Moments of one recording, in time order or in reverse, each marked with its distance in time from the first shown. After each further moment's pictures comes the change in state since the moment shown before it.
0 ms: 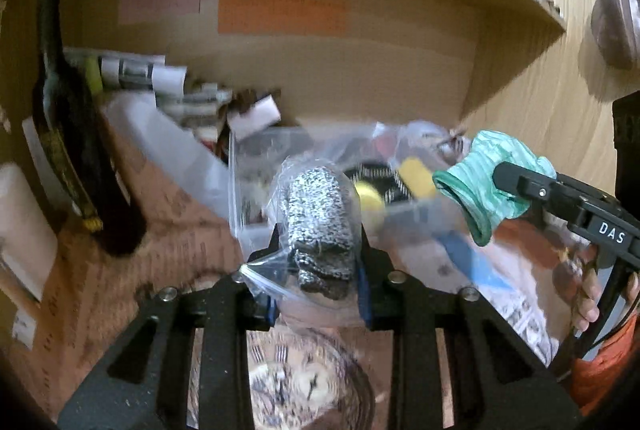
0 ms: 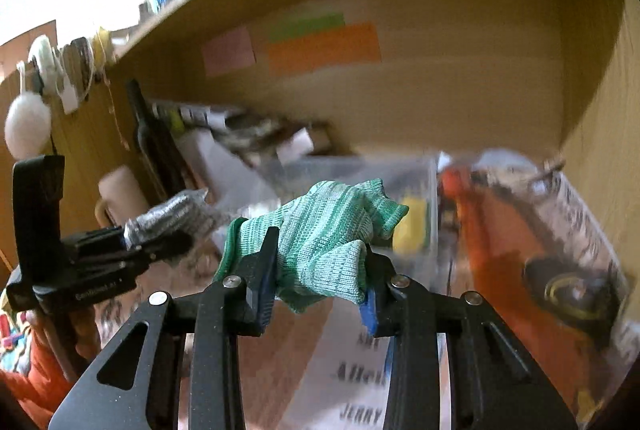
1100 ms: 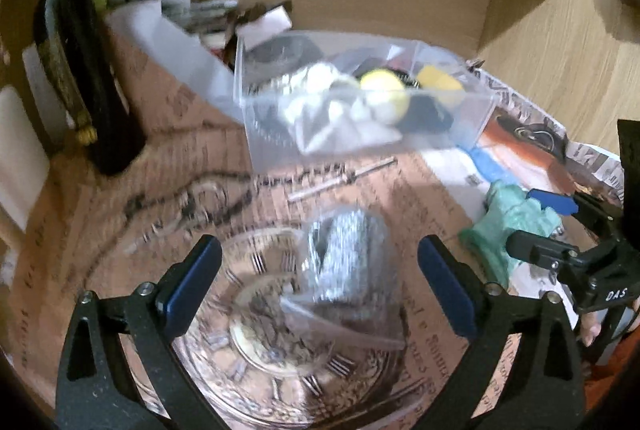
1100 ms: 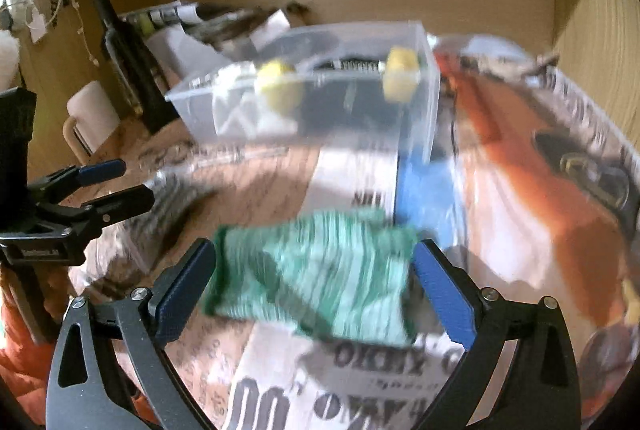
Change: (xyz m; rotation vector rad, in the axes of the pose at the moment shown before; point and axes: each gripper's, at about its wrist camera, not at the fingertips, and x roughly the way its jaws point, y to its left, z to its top) left arm 0.024 0.005 -0.073 -0.010 0.219 0.043; right arm 0.020 -0.004 -0.099 0.070 0.326 -0.055
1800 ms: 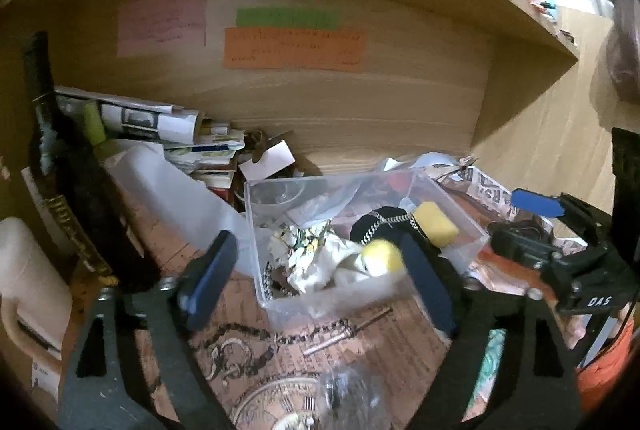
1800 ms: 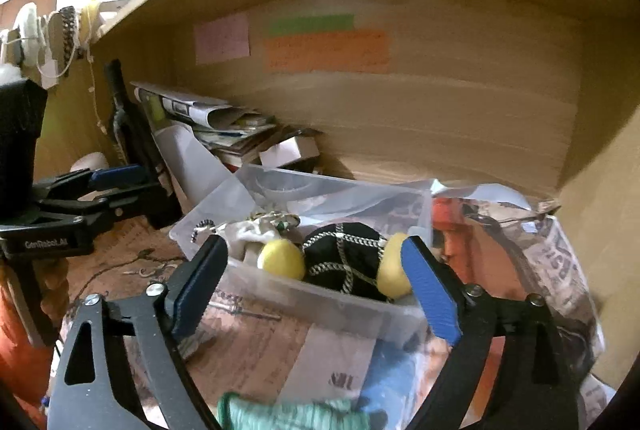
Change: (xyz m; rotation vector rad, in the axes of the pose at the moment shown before) left arm -0.041 0.017 0.101 0.016 -0.261 -0.031; right arm -0.040 0.017 0.100 -0.164 -0.280 -0.041
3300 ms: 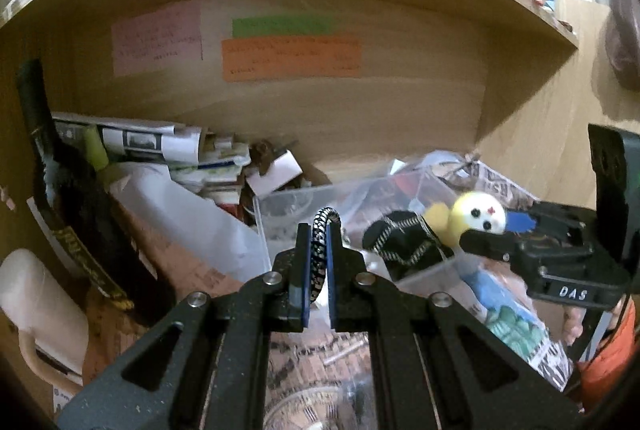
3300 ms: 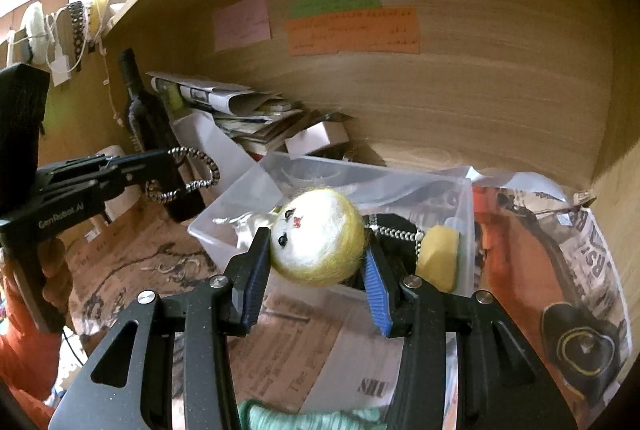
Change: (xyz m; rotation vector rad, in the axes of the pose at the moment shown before) left arm 0.008 0.006 0.015 0.059 -0.010 0.018; right arm 0.039 0.005 0.002 0.021 0.050 0.109
